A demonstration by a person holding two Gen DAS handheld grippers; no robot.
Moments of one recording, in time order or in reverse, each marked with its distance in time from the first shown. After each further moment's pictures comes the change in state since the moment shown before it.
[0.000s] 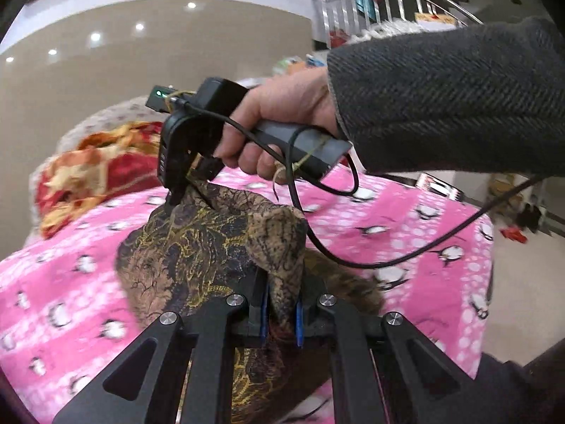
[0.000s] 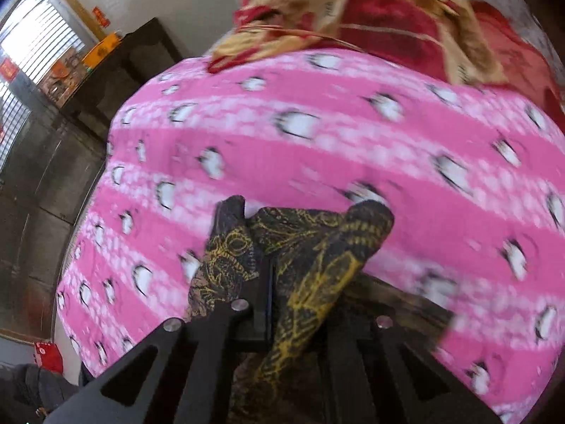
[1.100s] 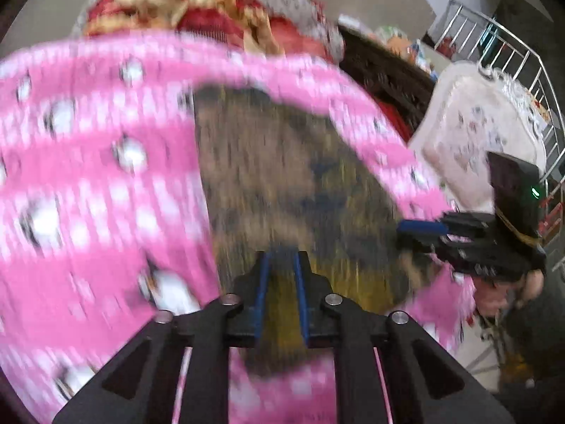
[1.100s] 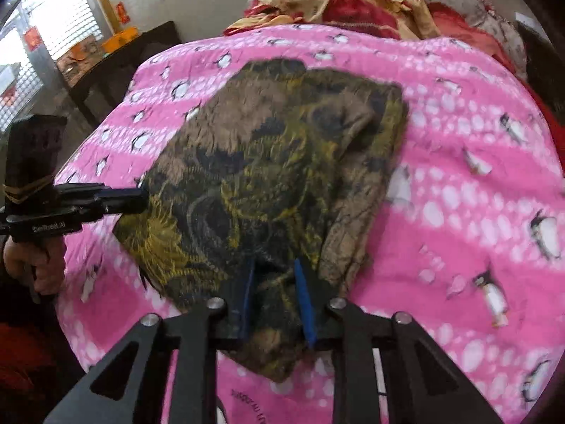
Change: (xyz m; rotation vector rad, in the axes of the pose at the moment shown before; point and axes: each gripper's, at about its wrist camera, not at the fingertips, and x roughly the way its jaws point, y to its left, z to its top) left arm -0.004 0.114 -0.063 -0.586 0.250 0.010; right arm -0.043 0.001 -0.250 -0.099 -0.166 -0.098
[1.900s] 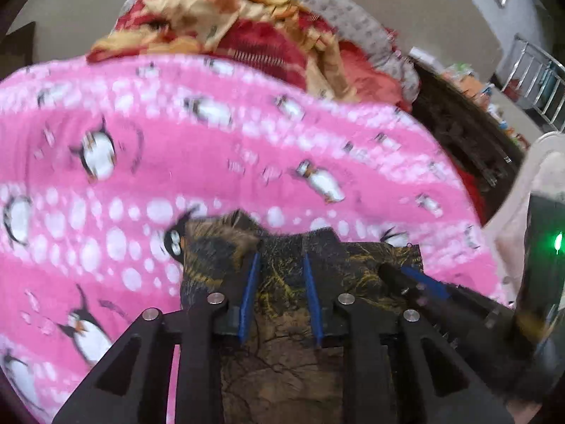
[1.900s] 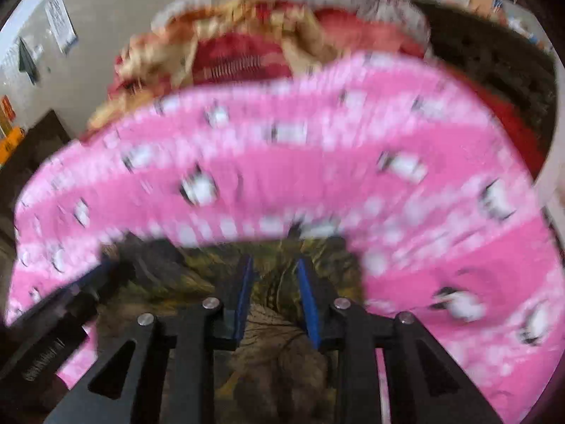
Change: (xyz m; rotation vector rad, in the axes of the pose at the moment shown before) left arm 0.140 0.014 0.128 -0.161 -0.057 0.216; right arm 0.084 -0.056 0.144 0.398 -0.102 -0.308
